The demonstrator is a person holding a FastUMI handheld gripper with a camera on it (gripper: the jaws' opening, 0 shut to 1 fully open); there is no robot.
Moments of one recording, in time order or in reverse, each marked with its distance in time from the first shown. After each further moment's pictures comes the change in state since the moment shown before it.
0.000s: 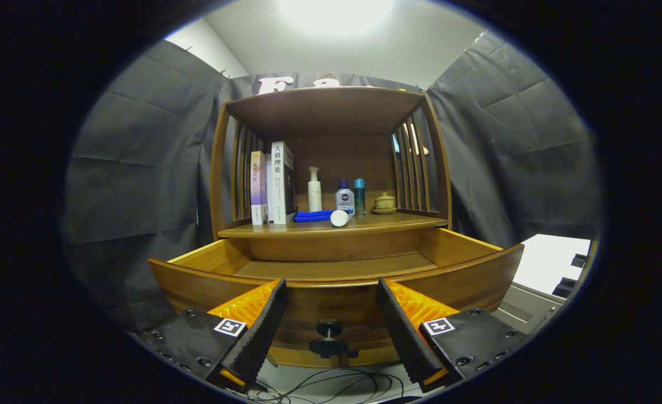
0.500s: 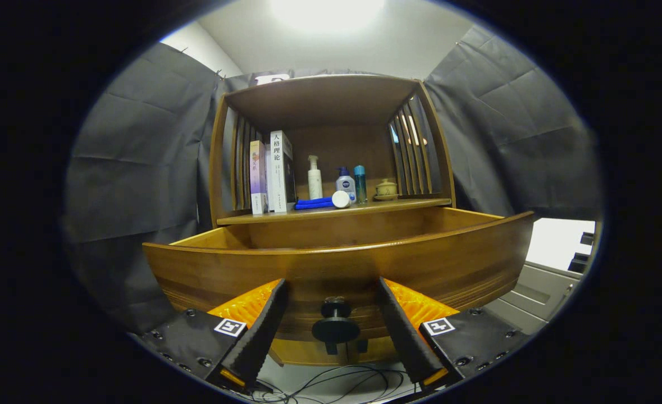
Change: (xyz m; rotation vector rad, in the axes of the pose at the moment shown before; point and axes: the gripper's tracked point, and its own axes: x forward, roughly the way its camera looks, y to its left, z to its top) arm 0.010 -0.003 -0.041 0.034 0.021 -0.021
